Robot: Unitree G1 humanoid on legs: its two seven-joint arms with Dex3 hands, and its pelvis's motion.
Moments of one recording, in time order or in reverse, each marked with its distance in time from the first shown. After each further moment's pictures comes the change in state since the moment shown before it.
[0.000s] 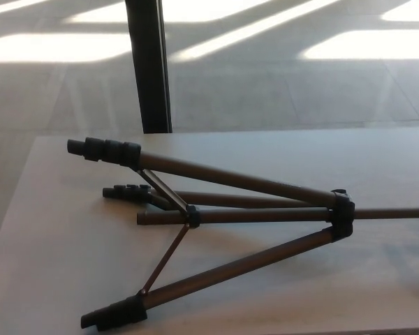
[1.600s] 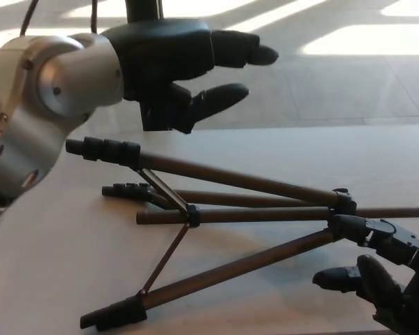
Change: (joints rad) left_arm -0.866 0.153 -1.113 -0.238 0.427 0.173 -0.279; right_arm 0.096 0.121 0.389 -0.306 0.022 0.238 -0.040
